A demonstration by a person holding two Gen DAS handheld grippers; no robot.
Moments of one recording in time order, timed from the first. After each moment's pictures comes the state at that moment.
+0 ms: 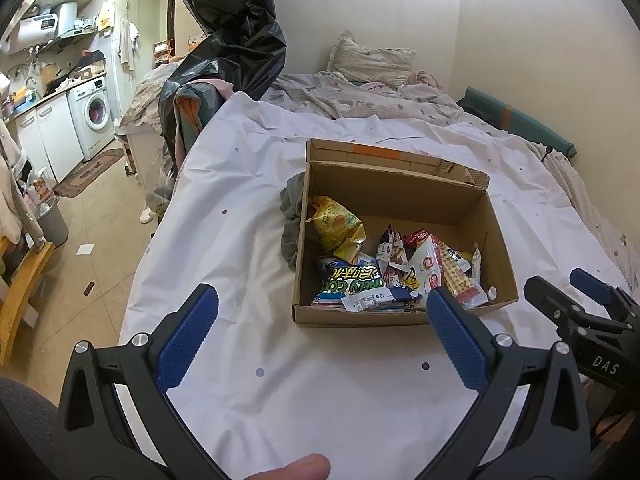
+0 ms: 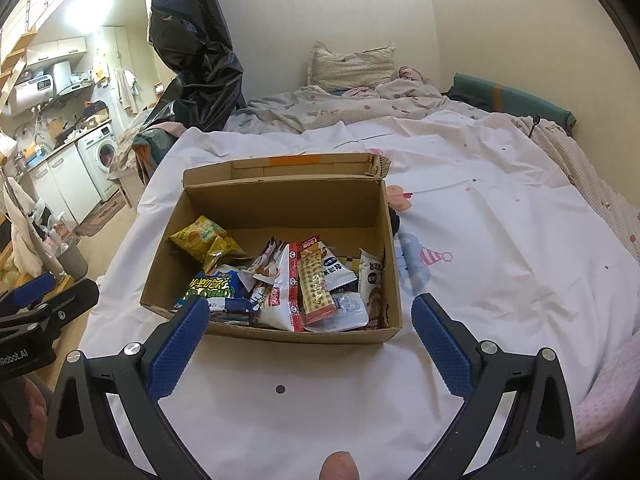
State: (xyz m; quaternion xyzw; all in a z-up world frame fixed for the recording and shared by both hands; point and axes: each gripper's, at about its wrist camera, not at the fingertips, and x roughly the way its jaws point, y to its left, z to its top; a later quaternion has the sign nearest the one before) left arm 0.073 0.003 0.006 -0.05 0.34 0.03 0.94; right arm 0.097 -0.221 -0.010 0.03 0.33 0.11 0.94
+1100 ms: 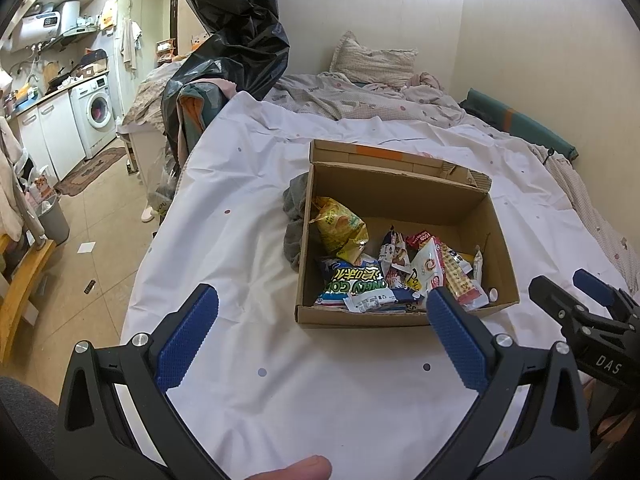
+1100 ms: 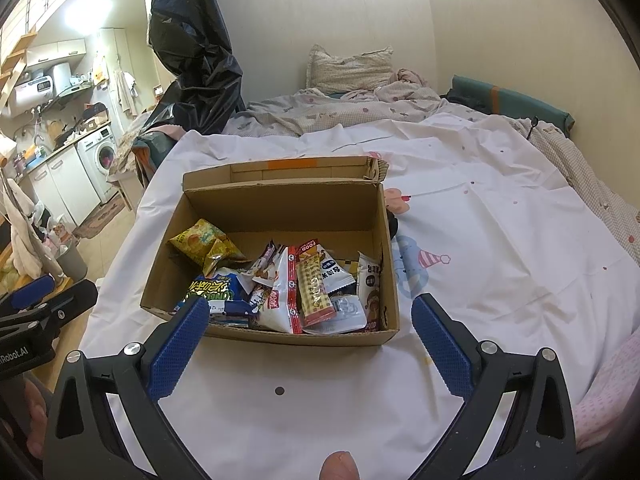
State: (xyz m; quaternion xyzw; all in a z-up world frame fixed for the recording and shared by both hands) left arm 0.073 0.004 0.007 -0.05 0.34 0.03 0.94; right arm 0.096 -0.222 -0.007 0.03 0.33 0.11 0.94
